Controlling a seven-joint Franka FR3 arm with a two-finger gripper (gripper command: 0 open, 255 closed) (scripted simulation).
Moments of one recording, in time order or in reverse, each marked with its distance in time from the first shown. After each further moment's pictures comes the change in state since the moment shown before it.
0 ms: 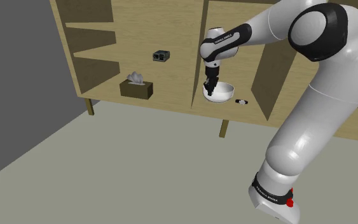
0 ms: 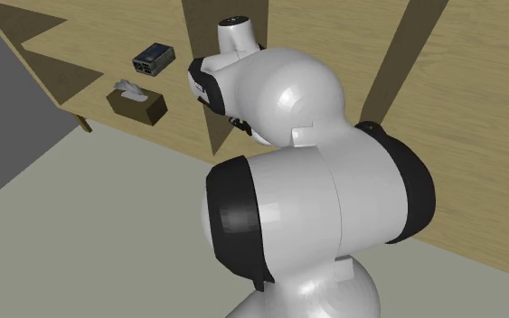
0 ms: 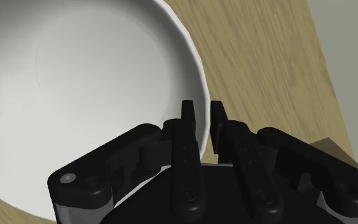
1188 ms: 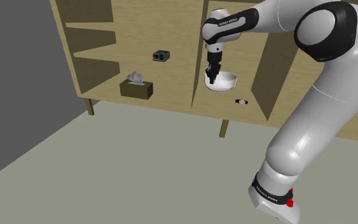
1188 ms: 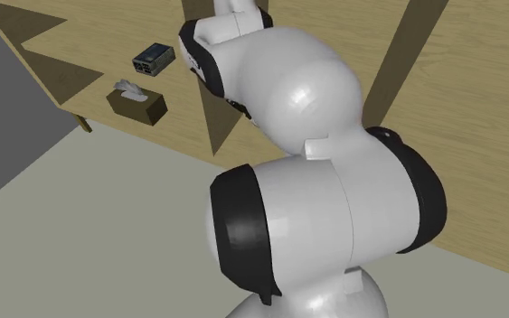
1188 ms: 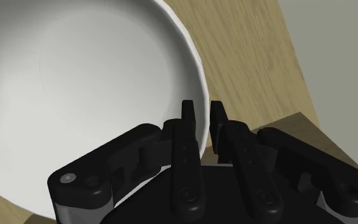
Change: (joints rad) arm 0.005 -0.037 0.010 0.153 -0.001 -0.190 -0.010
